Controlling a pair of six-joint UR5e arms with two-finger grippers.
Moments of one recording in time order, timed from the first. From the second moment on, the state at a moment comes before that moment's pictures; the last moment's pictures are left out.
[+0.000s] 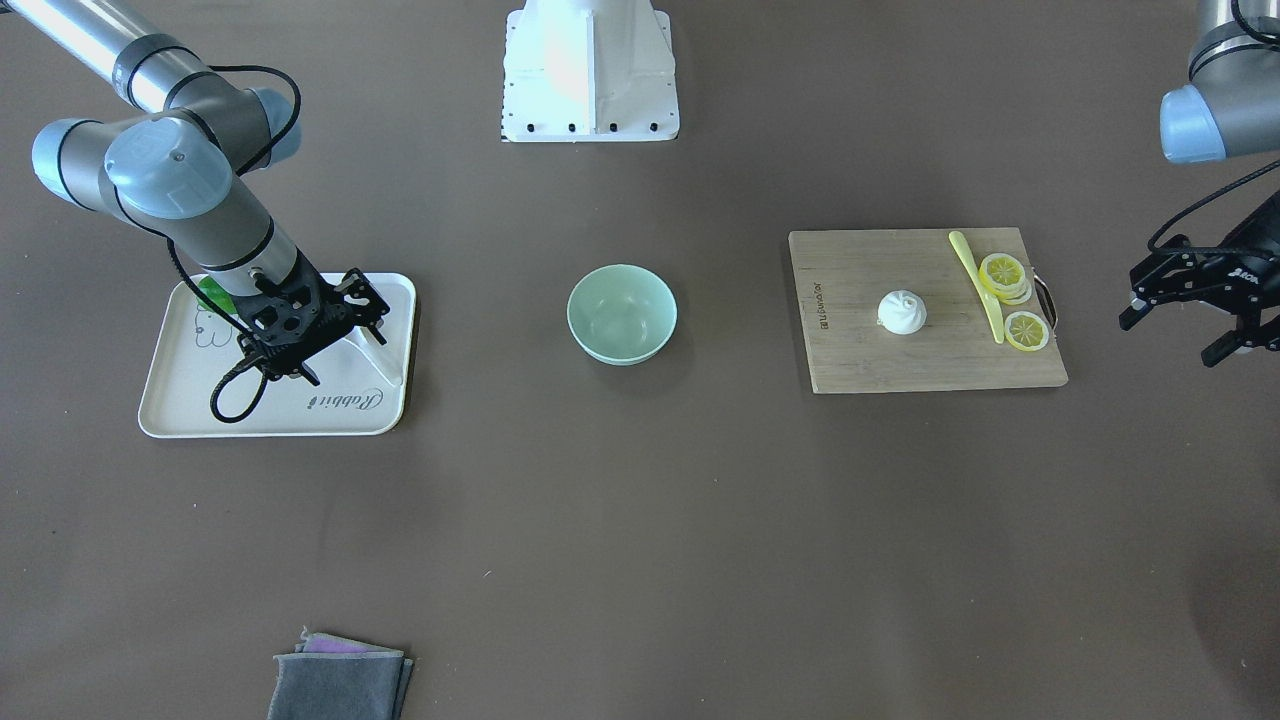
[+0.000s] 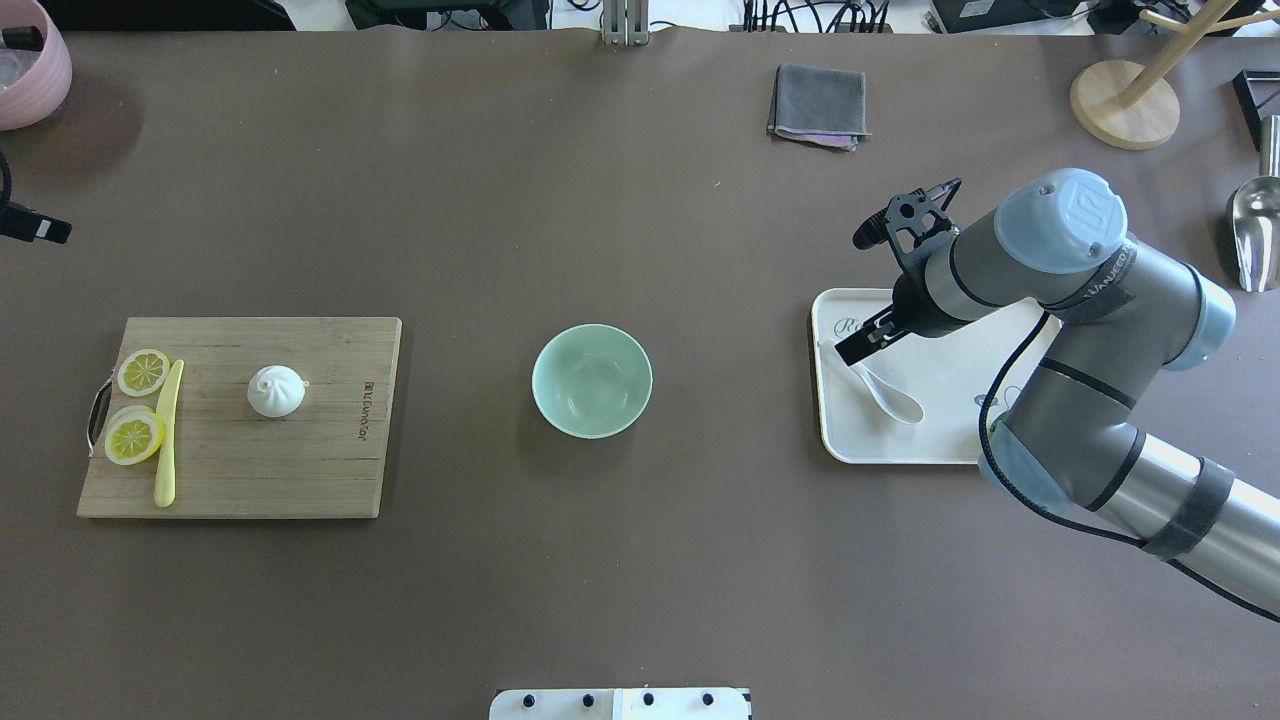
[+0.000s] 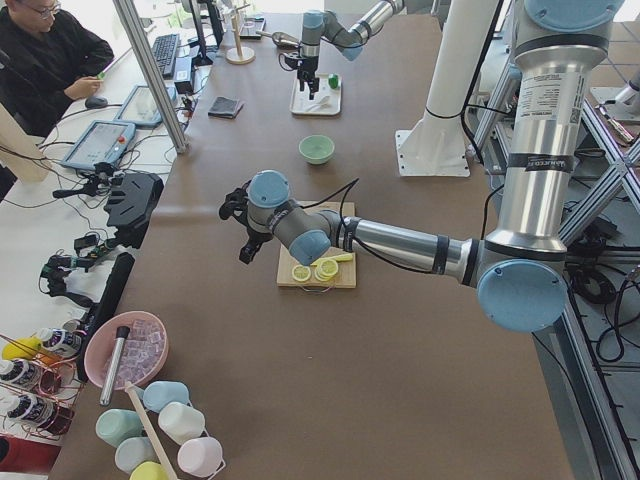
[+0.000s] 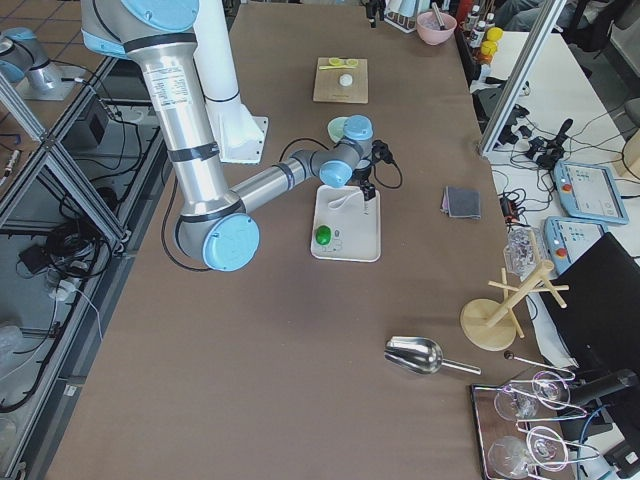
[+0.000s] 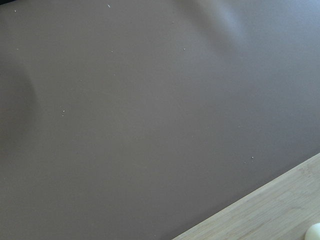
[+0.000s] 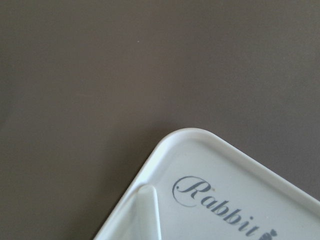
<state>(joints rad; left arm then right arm) -1.25 -1.64 -1.65 -2.18 -2.34 -0.30 0.72 -1.26 1.67 -1.13 2.02 0.53</state>
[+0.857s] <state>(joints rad) -1.26 -1.63 -1.65 -2.18 -2.34 -0.30 0.67 -1.26 1.65 -1.13 1.99 0.58</state>
